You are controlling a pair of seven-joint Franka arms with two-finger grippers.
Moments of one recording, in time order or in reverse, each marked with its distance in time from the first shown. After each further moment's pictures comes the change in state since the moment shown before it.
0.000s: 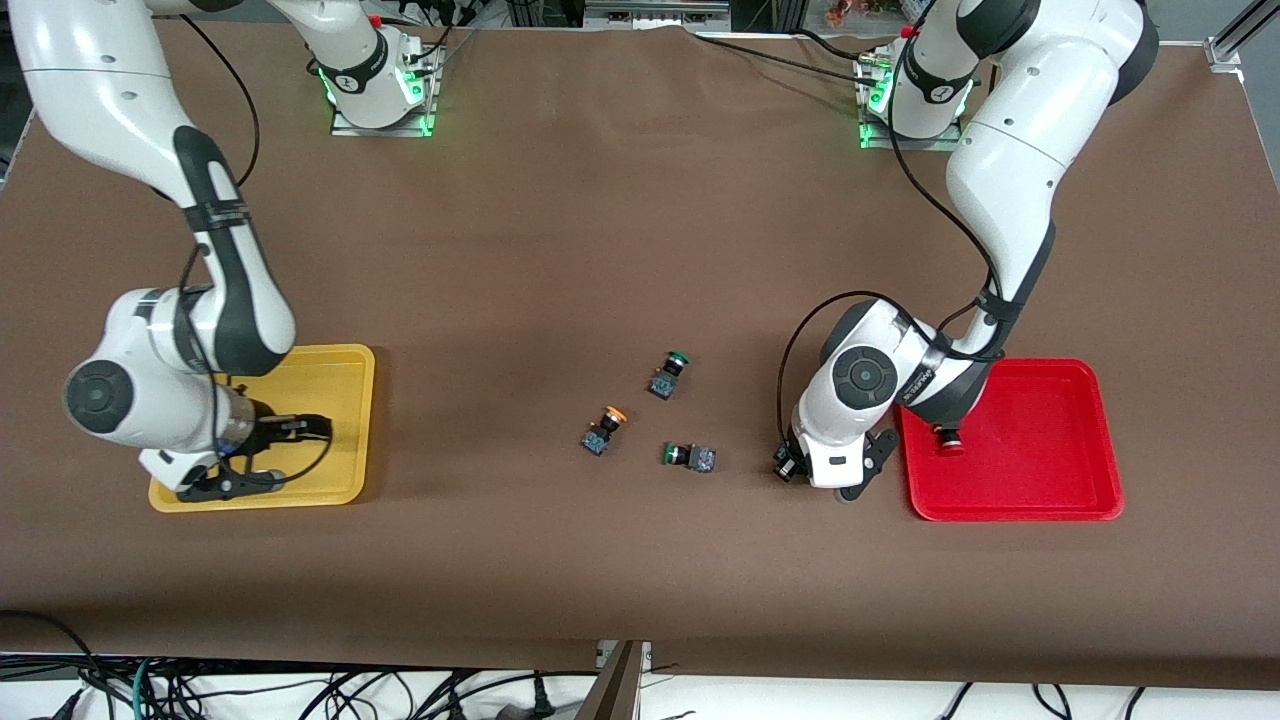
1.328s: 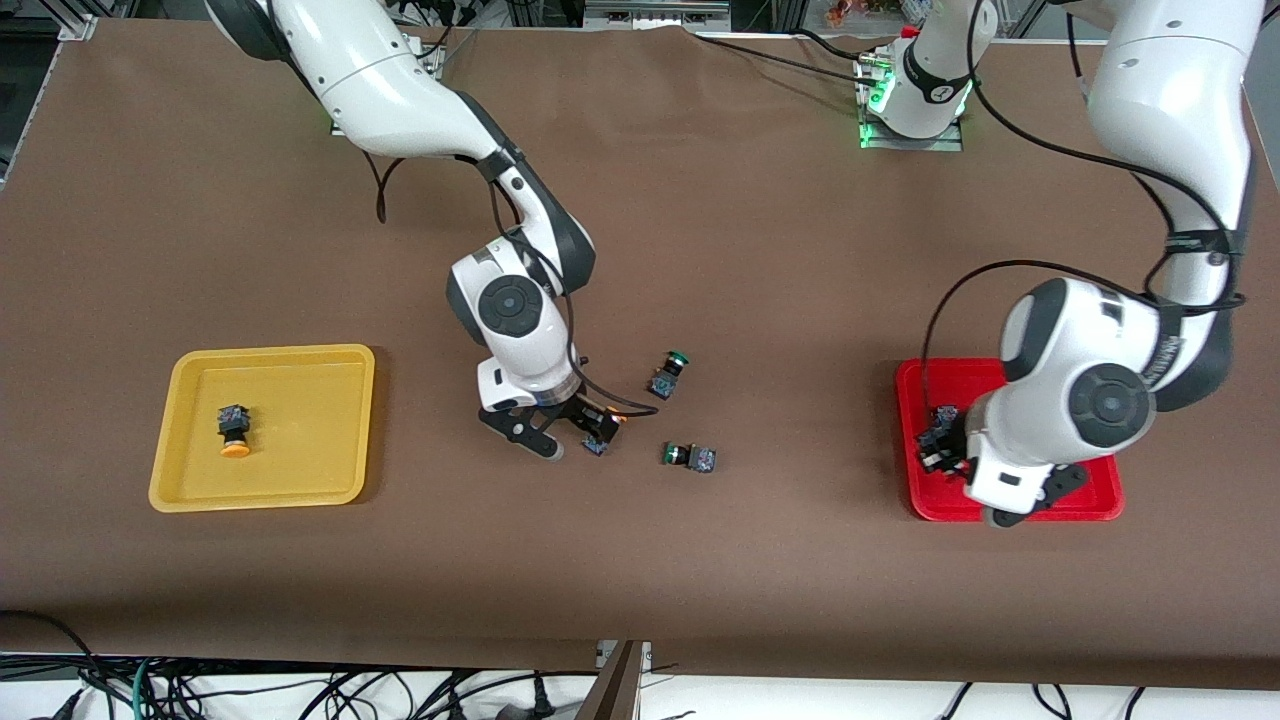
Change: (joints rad) left arm 0.279 -0.201 -0.026 0.082 -0.141 -0.445 0.853; right arm 0.549 0.196 -0.034 0.209 -0.036 0.252 1.149
